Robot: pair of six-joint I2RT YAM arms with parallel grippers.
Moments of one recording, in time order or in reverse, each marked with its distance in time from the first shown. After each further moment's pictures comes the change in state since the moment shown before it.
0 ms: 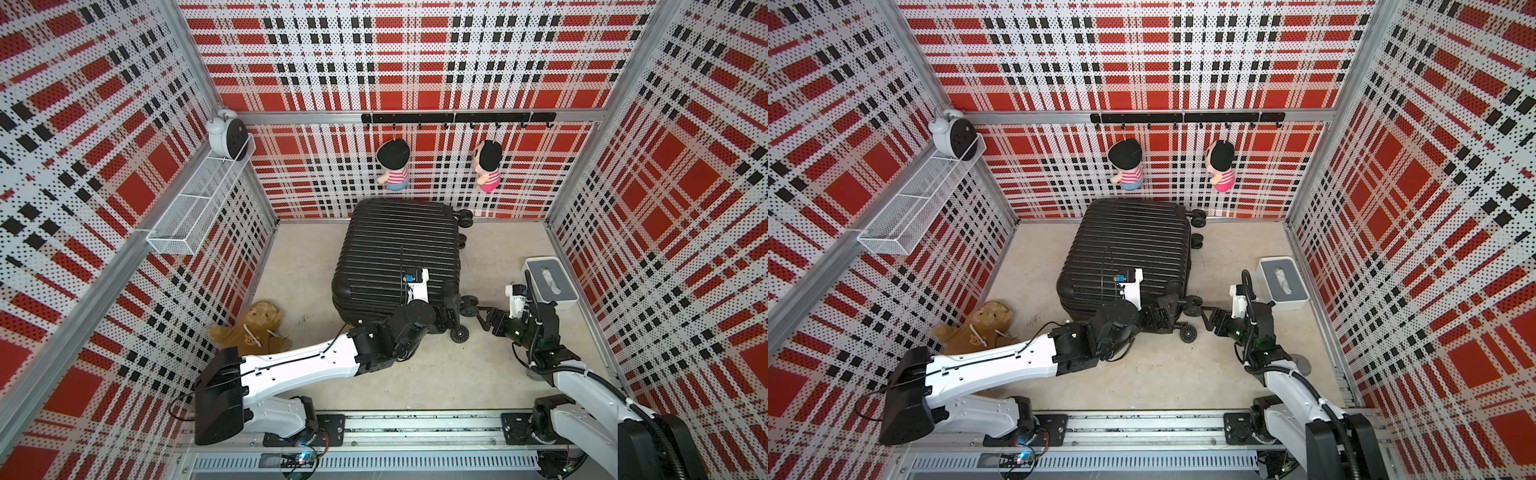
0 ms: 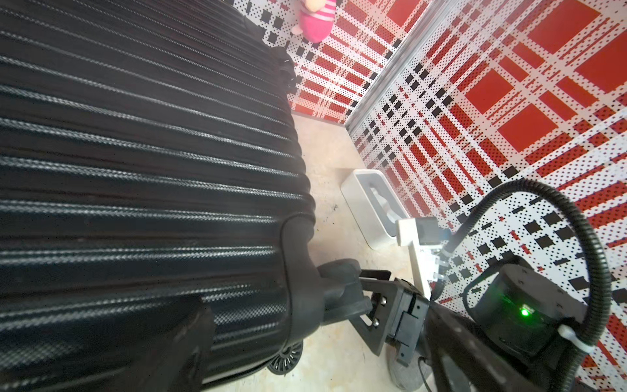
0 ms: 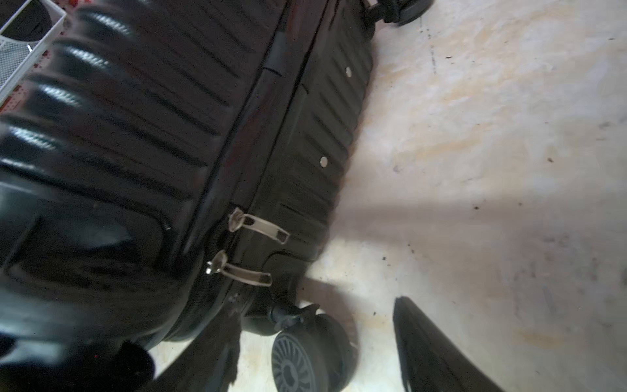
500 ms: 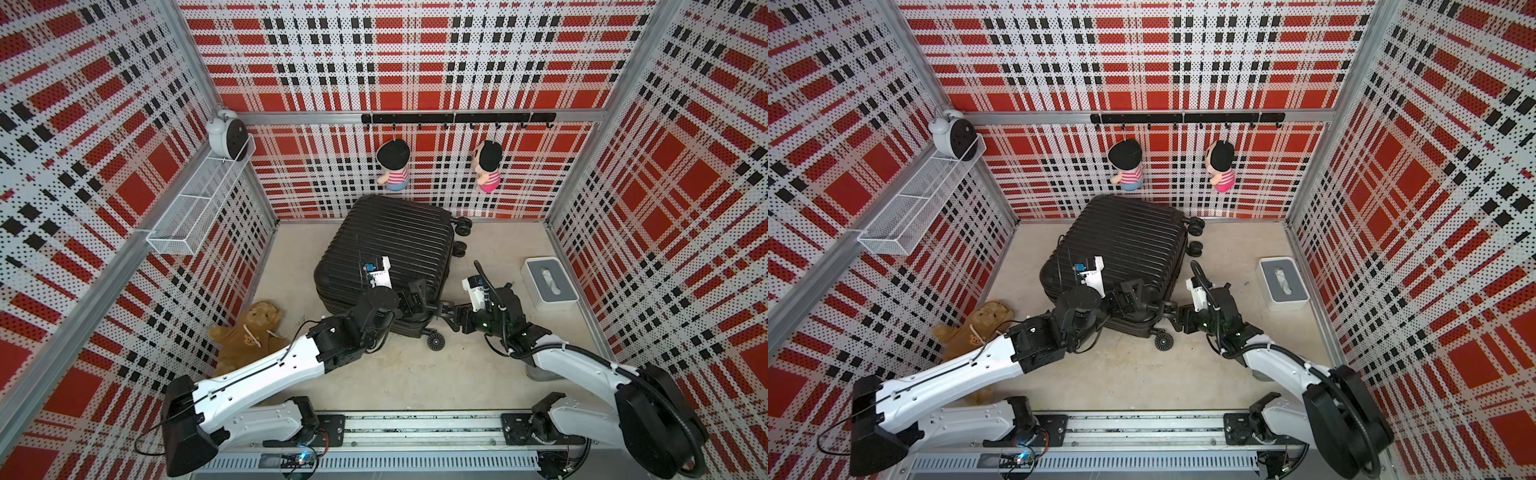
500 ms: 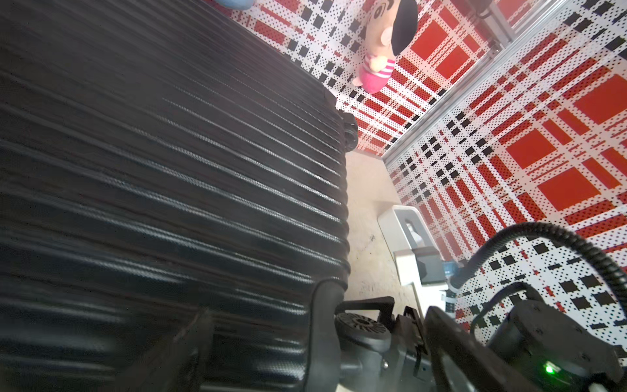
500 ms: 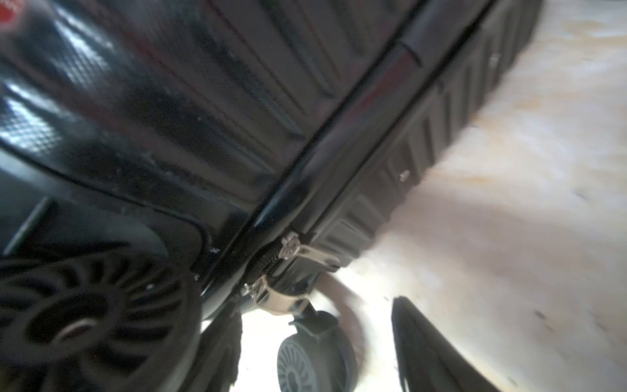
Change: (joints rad) left arm 0.151 -0.211 -0.041 -0.196 0.003 0.003; right arm 0.358 0.270 0.264 -0.065 0.126 -0.082
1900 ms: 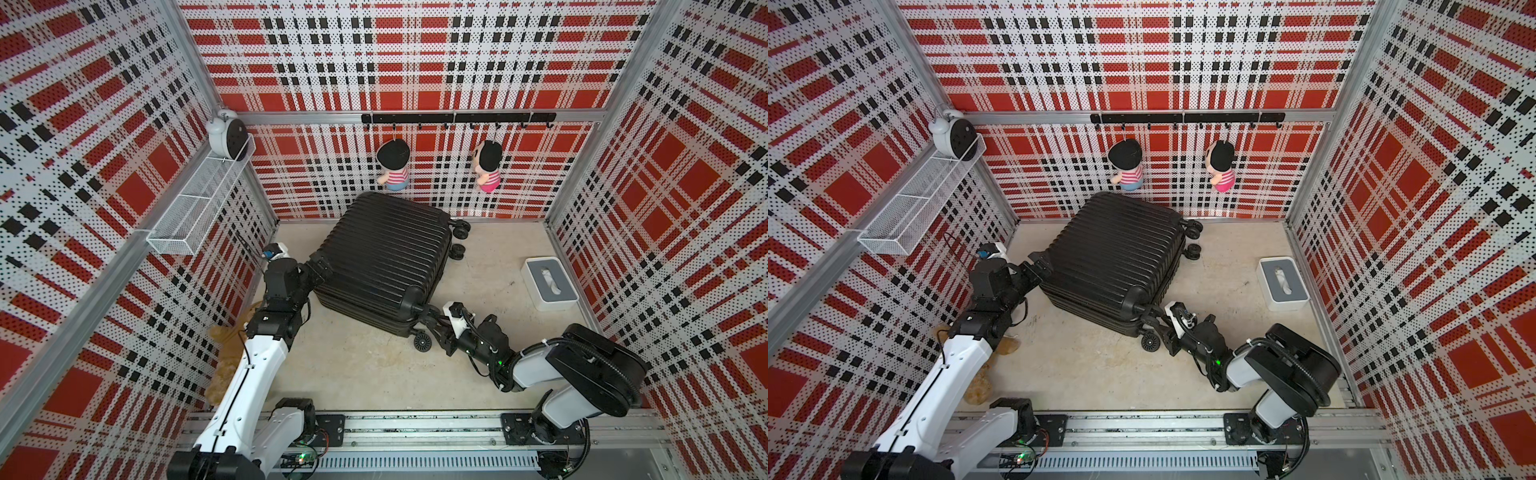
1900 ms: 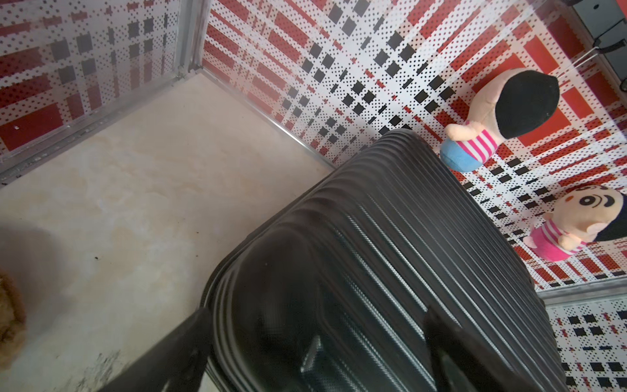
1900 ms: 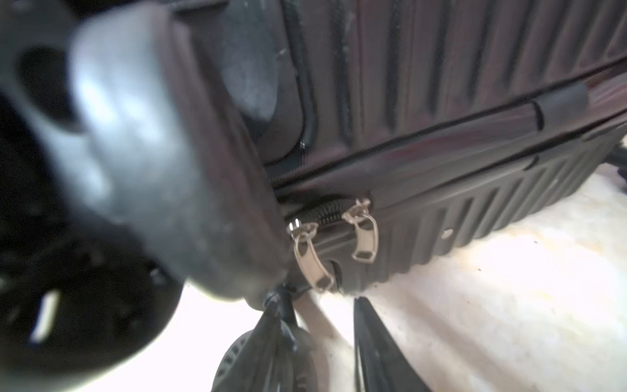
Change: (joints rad) left arm 0.949 -0.139 -0.118 0.001 0.432 0.133; right arm 0.220 0.329 -0.292 0.957 0.210 -0.315
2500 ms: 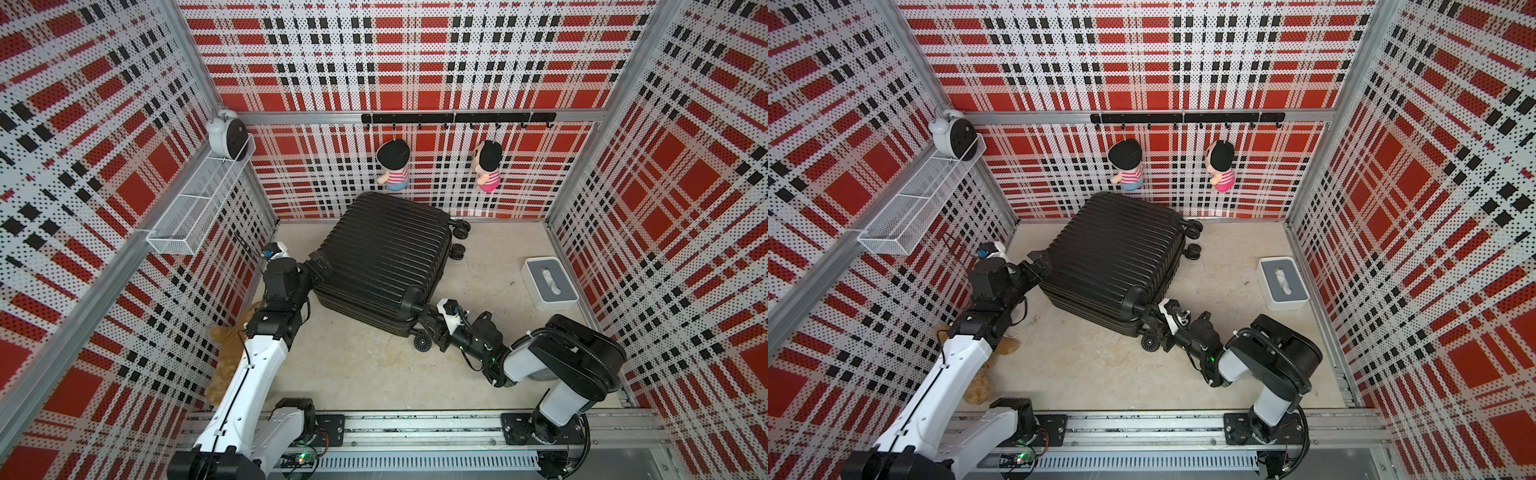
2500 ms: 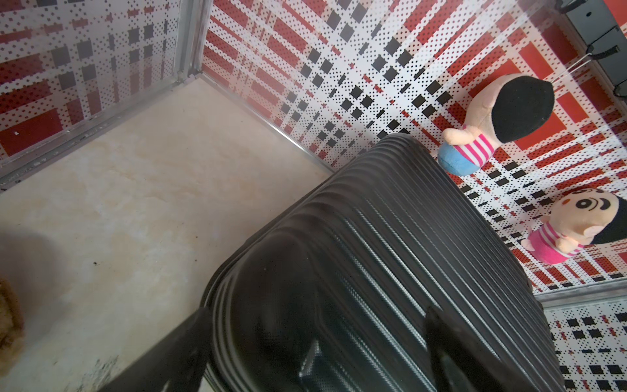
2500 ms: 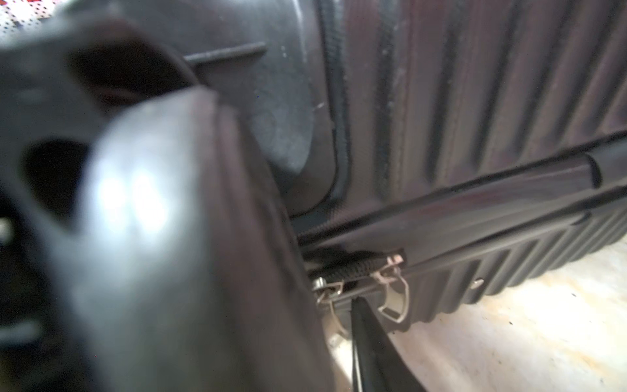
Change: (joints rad) left arm 0.004 0.001 0.000 0.010 -0.001 0.003; right arm 0.011 0.108 0.055 0.117 -0.017 -0.018
